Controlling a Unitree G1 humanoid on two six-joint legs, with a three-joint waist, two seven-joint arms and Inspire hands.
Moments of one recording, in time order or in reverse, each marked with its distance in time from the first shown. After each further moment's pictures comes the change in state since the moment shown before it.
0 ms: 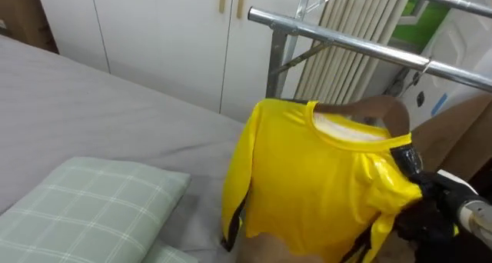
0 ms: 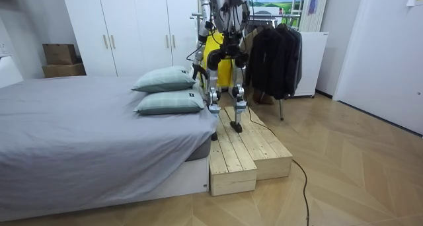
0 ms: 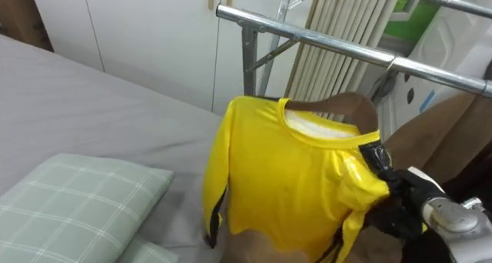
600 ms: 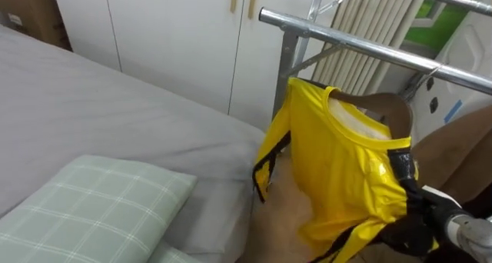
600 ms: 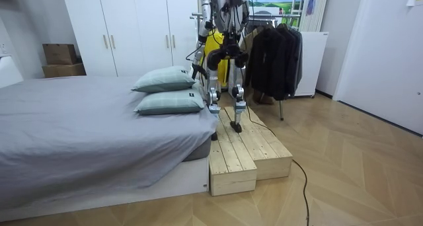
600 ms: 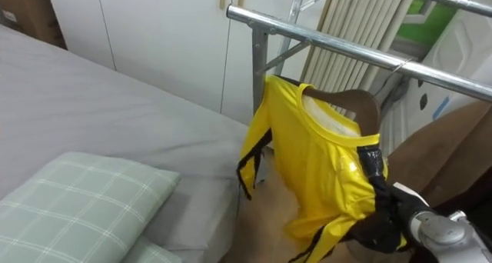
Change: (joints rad) left arm 0.000 0.019 -0.043 0.004 0.002 0.002 -0.011; right arm 0.033 0.055 0.000 0.022 -0.005 0.000 0.025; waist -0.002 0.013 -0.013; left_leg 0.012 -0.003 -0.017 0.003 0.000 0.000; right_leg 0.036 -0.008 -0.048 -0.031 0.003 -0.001
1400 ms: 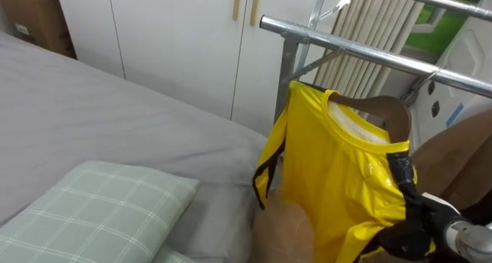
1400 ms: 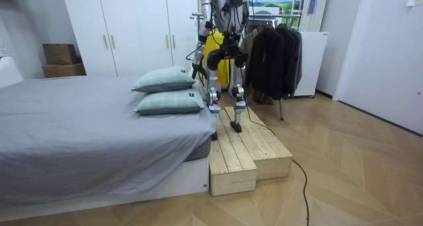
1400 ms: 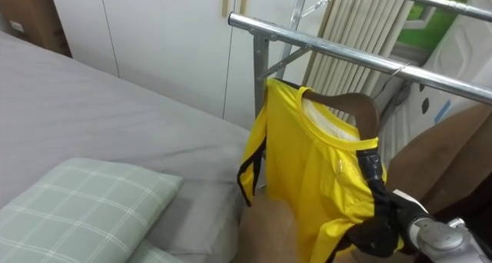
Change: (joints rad) left arm 0.004 0.000 -0.016 0.003 0.000 0.001 0.001; right arm 0.000 0.003 -0.002 0.019 0.000 -0.001 -0.002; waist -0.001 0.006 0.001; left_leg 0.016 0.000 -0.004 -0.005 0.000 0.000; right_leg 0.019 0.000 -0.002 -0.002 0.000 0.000
